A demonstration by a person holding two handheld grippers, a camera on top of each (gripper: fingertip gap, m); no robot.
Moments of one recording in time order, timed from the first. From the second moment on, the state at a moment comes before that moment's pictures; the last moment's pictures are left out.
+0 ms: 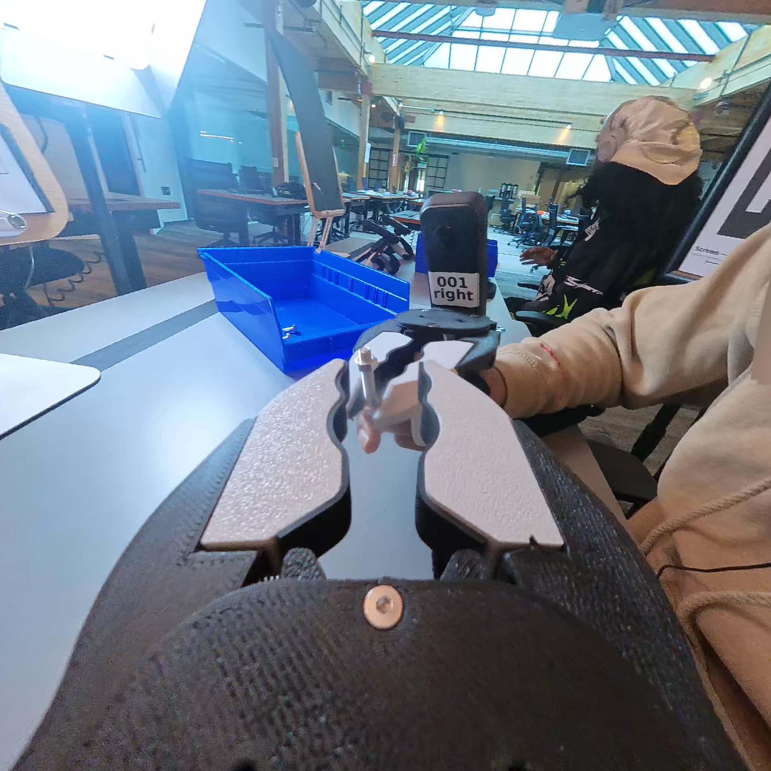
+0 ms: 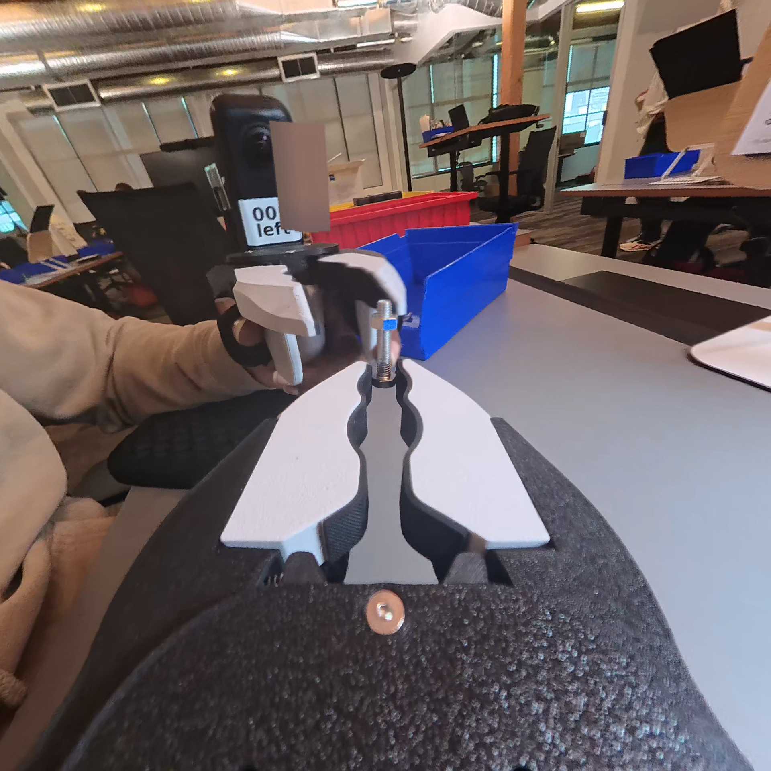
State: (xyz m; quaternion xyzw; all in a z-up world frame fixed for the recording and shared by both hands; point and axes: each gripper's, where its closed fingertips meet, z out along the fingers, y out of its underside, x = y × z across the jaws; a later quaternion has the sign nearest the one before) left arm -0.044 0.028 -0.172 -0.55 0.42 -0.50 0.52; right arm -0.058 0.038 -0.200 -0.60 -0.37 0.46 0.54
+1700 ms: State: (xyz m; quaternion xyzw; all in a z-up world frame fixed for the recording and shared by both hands) left arm -0.041 0.029 -0.176 -0.56 0.42 -0.49 0.51; right arm -0.061 0.038 -0.203 -0.60 -0.38 0.44 0.54
